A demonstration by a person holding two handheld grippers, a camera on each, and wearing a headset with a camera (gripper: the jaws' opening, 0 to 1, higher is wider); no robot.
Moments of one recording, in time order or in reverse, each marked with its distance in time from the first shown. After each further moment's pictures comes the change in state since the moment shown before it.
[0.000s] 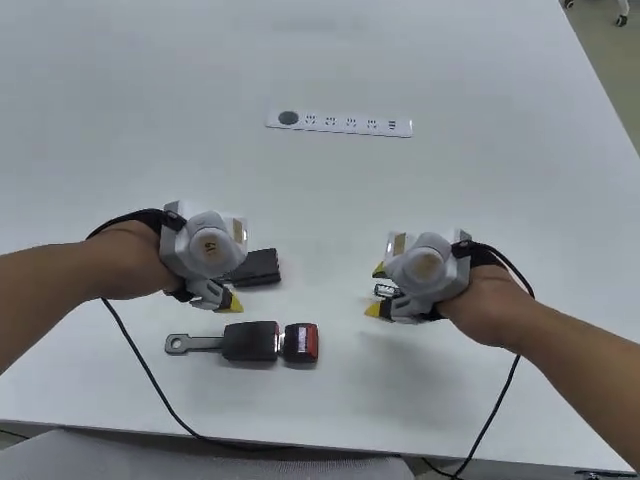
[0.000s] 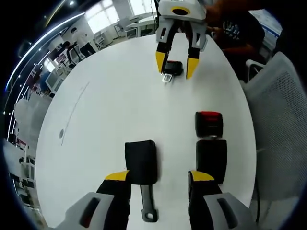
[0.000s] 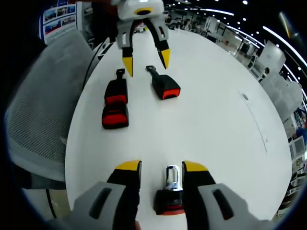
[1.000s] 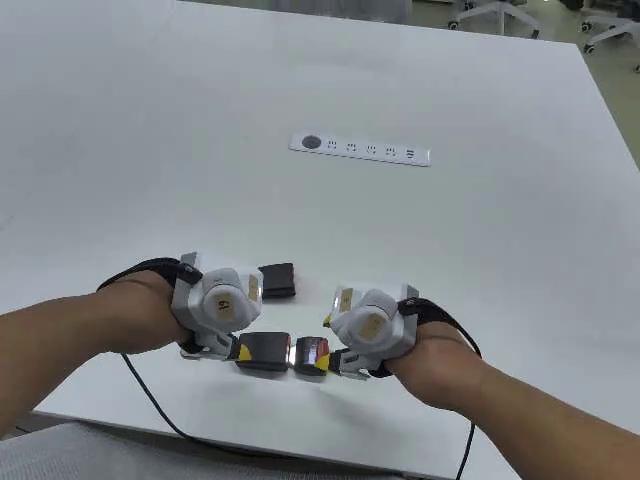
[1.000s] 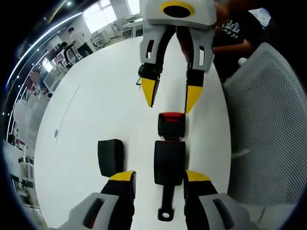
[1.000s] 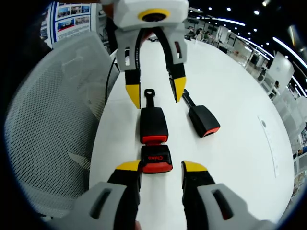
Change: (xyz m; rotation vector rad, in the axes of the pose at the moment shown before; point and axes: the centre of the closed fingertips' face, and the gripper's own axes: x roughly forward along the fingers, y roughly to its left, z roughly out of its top) left arm -0.021 -0.075 0.003 0.005 0.009 -0.014; right arm 0.024 0.083 0.080 -0.095 -0.081 0.068
